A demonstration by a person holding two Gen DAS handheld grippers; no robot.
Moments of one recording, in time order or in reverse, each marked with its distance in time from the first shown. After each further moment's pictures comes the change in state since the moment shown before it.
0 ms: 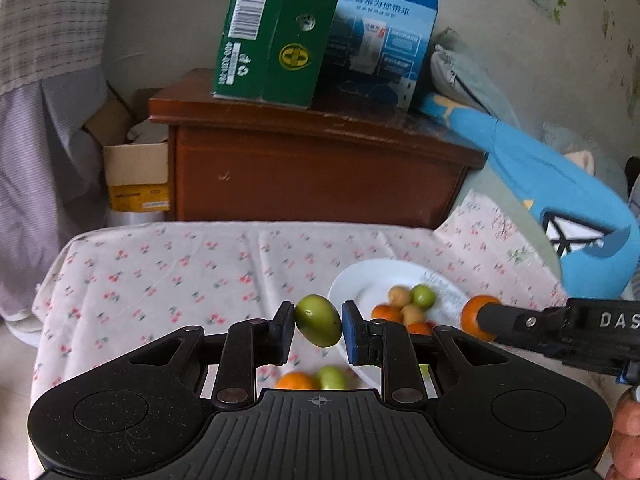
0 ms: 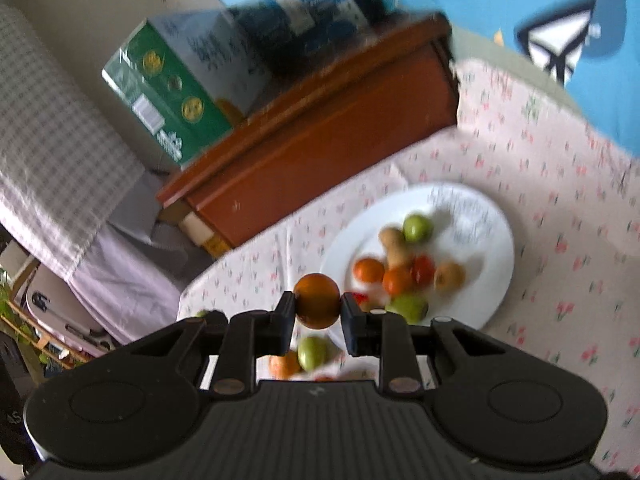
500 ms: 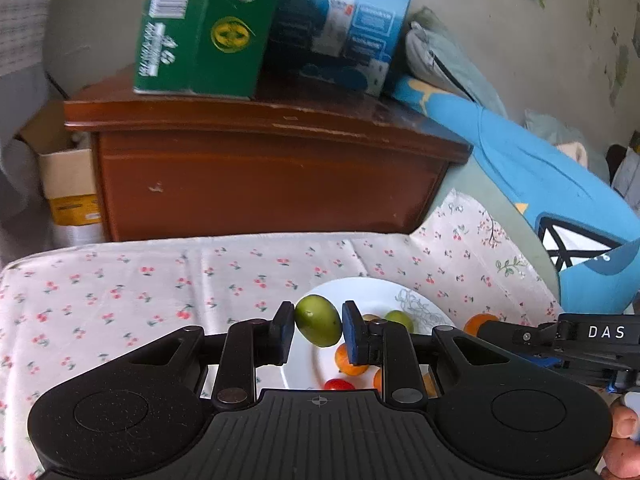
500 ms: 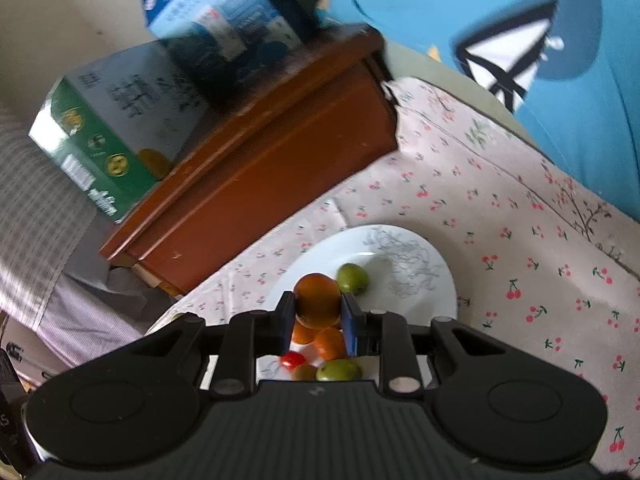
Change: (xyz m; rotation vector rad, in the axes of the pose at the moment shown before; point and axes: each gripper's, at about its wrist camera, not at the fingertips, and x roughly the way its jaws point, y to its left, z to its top) left arm 0.068 -0.024 0.025 0.035 0.055 -0.083; right arm 0.025 -0.050 0.040 0.114 -0.006 -0.100
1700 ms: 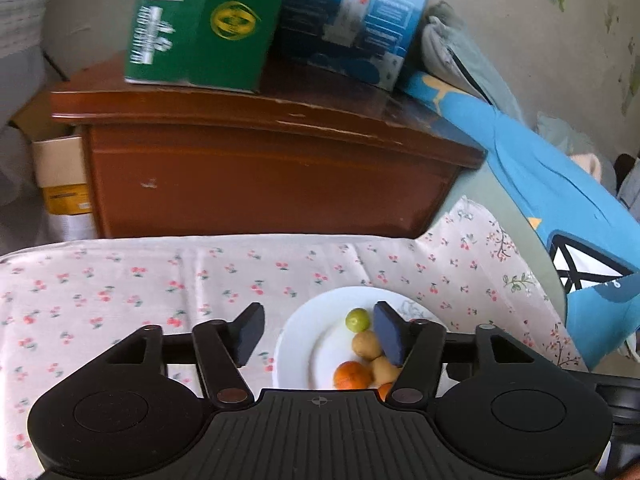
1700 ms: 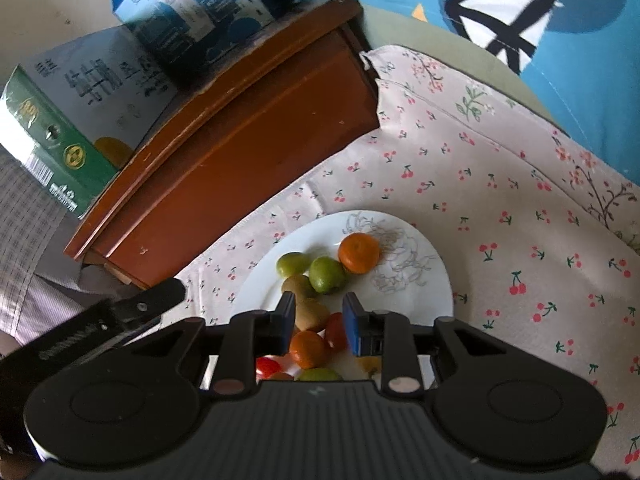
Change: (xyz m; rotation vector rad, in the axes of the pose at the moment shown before) left arm 0.009 0.004 0.019 -0.056 0.039 0.017; right arm 0.030 -0.005 0.000 0.005 0.042 -0.049
